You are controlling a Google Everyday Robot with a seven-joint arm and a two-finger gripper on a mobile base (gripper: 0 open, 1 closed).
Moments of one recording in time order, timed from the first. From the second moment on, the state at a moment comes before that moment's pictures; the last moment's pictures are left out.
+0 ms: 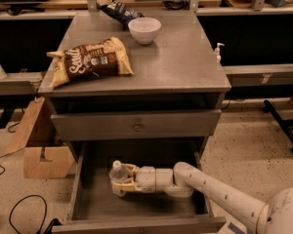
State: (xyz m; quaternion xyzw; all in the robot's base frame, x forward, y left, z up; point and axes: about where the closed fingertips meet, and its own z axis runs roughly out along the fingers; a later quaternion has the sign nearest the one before) arm 0.515 0.103 0.465 -0.47 0.54 0.50 0.49
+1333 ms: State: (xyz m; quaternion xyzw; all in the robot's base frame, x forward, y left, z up) arm 0.511 0.112 0.466 -0.47 0.53 0.51 0.49
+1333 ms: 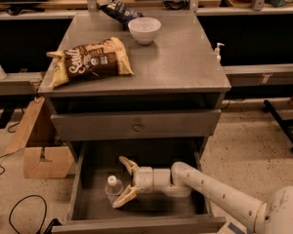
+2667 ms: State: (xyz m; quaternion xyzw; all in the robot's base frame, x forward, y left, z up) arm 0.440 -0.006 0.566 -0.51 0.62 0.44 0.41
